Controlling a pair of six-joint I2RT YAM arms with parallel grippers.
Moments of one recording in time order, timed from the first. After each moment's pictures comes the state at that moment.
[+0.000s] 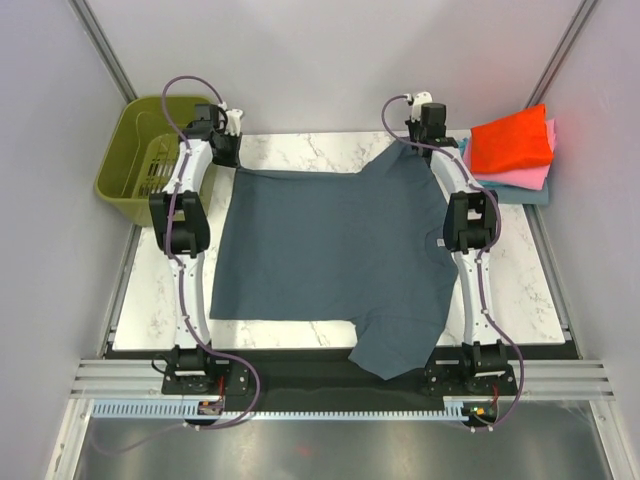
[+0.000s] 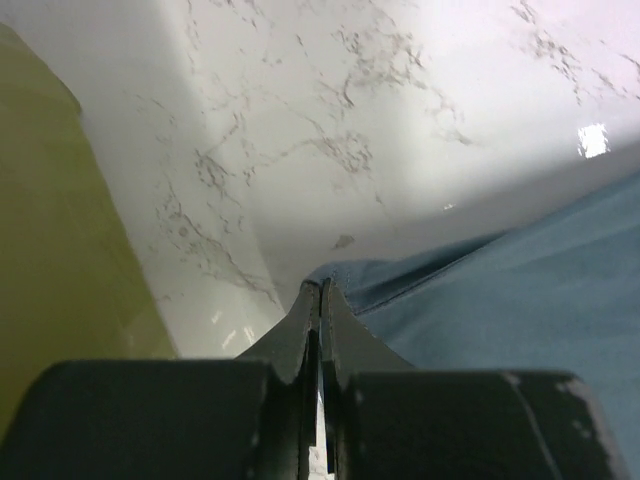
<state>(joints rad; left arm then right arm) 0.02 2.50 2.33 -0.75 0.25 0.24 0.08 2.71 2.46 -0.26 0.07 -0.22</state>
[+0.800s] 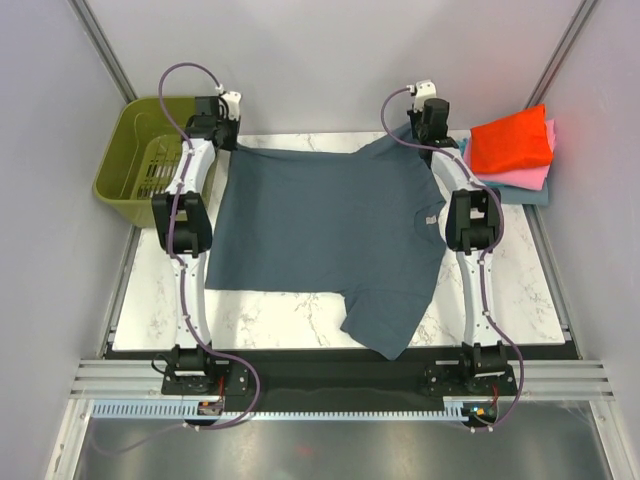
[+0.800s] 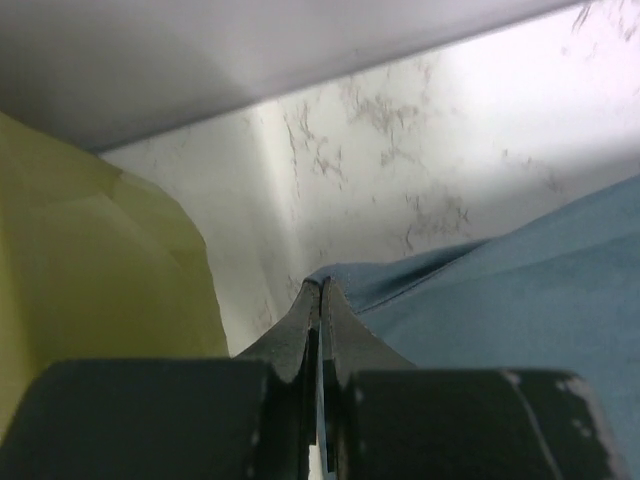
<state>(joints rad) 0.01 2.53 2.40 -0.50 0.14 0.24 0.09 2.66 2.37 0.05 0.12 -0.23</state>
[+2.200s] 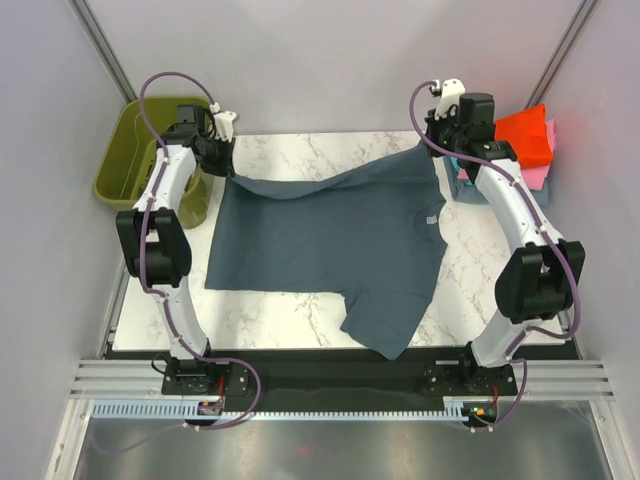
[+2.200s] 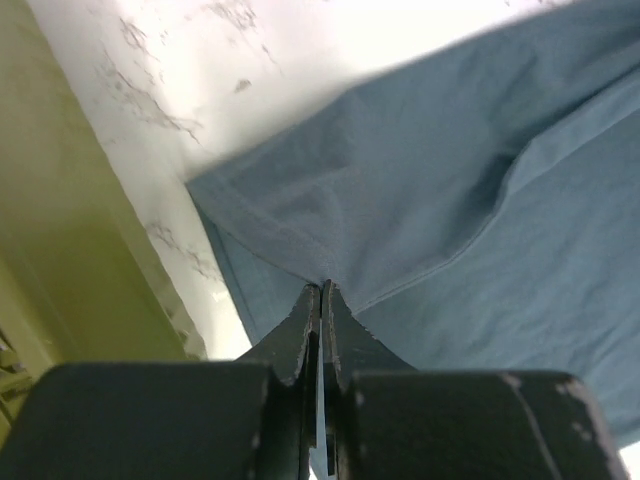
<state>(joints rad) 0.02 2.03 1.88 -0.76 0.31 0.30 0.10 1.73 1.64 -0.38 -0.20 -0.11</state>
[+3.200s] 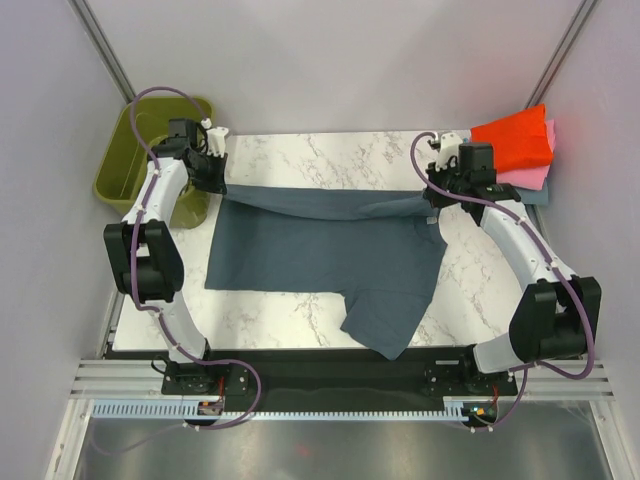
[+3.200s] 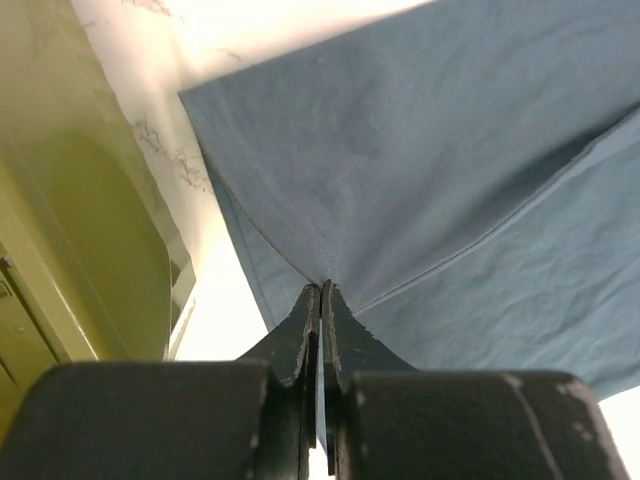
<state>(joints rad) 0.05 1.88 1.67 -0.78 0.29 0.30 0.10 1.47 1.23 -0.41 -0.23 -0.11</state>
